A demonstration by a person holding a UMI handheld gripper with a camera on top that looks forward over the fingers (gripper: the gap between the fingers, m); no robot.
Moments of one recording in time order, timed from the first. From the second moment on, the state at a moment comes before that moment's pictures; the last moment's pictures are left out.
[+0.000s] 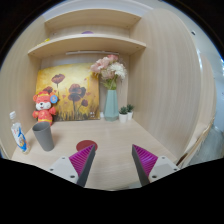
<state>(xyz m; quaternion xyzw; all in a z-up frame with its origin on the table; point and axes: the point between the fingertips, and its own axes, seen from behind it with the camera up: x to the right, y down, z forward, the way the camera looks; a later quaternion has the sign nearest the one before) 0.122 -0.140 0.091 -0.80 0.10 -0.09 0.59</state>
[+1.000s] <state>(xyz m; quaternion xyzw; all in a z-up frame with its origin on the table) -0.272 -0.086 0.050 -0.82 -0.03 0.04 0.57</state>
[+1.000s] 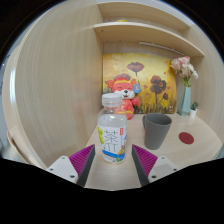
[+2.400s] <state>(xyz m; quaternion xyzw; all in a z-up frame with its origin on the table) -0.256 0.026 0.171 -0.57 0.47 0.55 0.39</state>
